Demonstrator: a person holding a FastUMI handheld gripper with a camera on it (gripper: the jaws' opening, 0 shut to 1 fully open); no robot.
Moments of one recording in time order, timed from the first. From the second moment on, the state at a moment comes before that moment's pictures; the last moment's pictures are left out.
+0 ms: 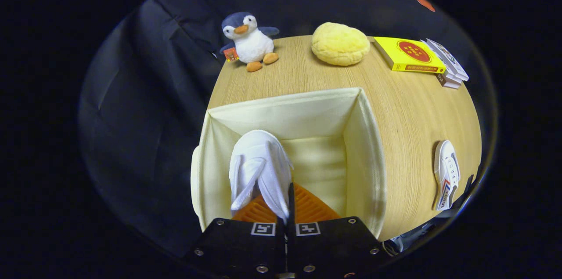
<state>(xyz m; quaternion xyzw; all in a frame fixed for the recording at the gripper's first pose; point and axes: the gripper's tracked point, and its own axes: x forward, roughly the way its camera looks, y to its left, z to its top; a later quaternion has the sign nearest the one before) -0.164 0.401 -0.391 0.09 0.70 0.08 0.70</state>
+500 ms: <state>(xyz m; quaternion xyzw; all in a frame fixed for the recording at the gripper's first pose) -0.179 0.429 -0.370 0.16 0.71 0.15 0.67</state>
